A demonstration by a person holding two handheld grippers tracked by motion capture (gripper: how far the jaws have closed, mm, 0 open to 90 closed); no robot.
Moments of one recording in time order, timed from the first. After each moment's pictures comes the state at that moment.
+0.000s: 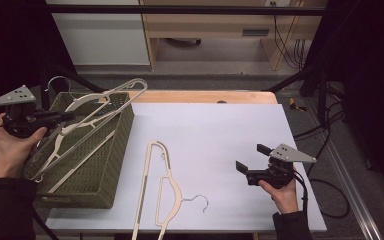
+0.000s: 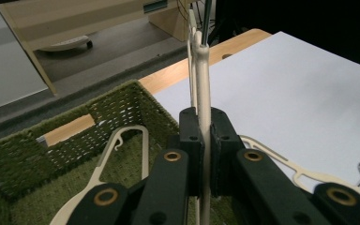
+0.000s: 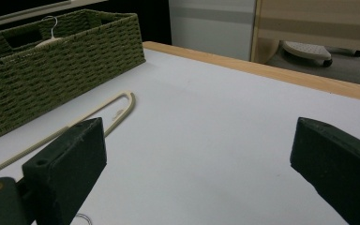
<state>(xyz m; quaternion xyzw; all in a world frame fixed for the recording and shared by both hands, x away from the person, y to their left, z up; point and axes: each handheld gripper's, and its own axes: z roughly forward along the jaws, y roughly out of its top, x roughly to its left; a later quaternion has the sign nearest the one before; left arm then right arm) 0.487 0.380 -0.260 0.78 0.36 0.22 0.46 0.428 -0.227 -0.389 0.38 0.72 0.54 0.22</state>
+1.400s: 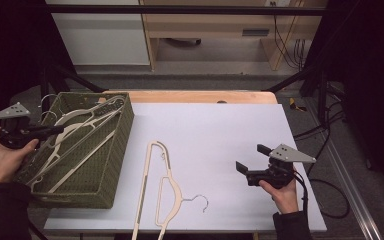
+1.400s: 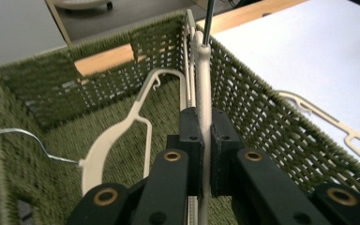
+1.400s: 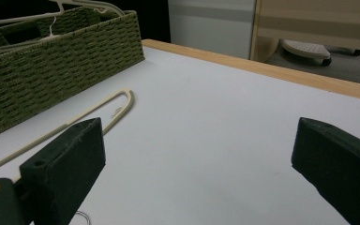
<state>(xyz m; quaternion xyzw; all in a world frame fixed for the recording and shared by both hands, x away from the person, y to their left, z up) 0.496 0.428 -0.323 0.78 0.42 0.20 0.42 0.428 -0.228 -0.390 0.38 0.72 0.54 0.22</state>
